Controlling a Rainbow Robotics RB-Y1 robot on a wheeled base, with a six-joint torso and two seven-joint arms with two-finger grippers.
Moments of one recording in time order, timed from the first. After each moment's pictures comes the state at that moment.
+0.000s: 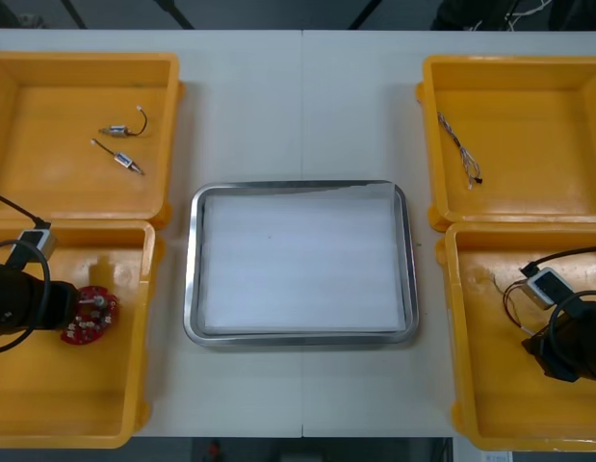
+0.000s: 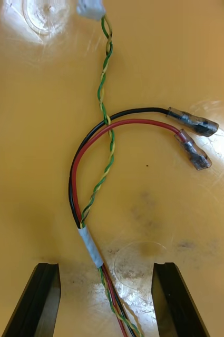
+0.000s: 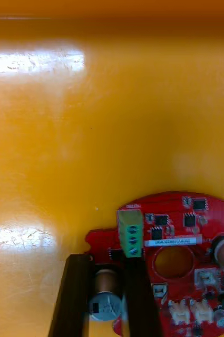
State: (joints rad) right arm 0.25 -0.72 -0.05 -2.08 -0.63 1.23 1.94; left arm 0.06 0.90 -0.05 -1.96 0.78 1.28 -1.24
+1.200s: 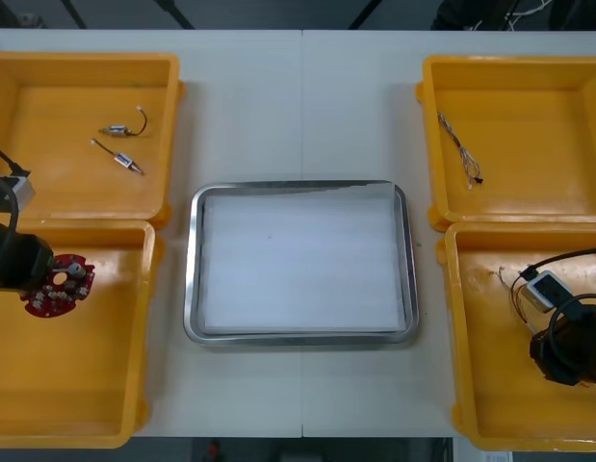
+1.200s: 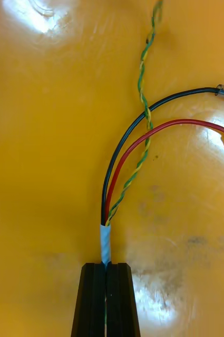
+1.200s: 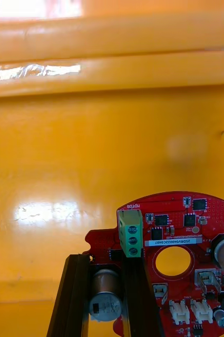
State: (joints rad) right arm 0.25 -0.72 -0.06 -2.09 -0.65 1.27 1.94; left arm -0.16 0.91 0.11 -2.09 0.91 1.78 -1.19
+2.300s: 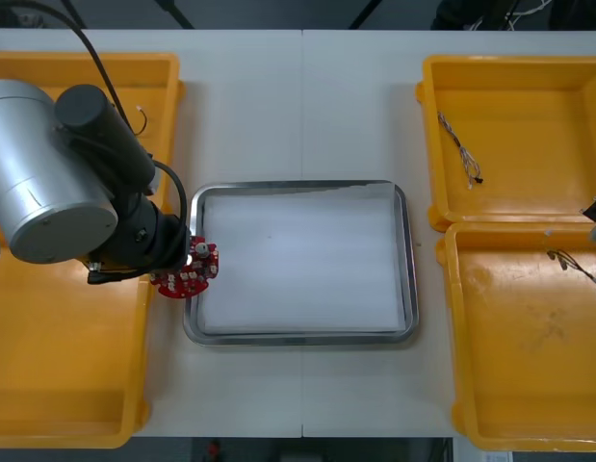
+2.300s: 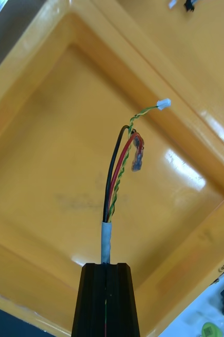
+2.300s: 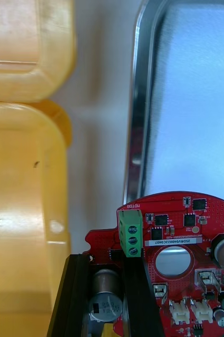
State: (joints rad) right arm 0.06 -0.73 -0.42 -2.58 -0.86 1.91 1.89; left arm -0.59 0.81 -0.49 -2.18 0.79 1.82 -0.53
